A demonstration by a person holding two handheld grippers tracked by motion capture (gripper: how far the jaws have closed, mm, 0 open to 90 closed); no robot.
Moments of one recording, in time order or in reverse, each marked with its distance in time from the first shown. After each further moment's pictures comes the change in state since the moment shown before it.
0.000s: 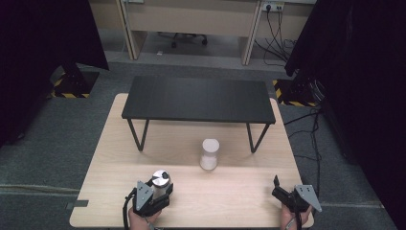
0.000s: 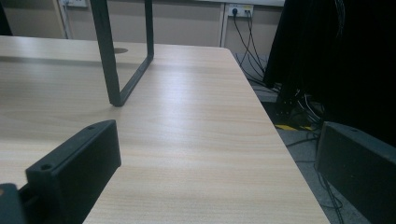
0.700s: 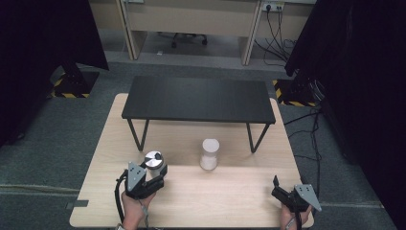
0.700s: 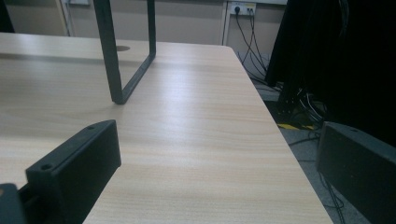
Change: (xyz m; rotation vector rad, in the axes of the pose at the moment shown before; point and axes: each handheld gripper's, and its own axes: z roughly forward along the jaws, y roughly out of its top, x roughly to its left) left arm 0.015 0.068 0.000 -0.048 0.050 -0.020; right arm -0.001 0.002 0.001 0.011 0.011 -0.007
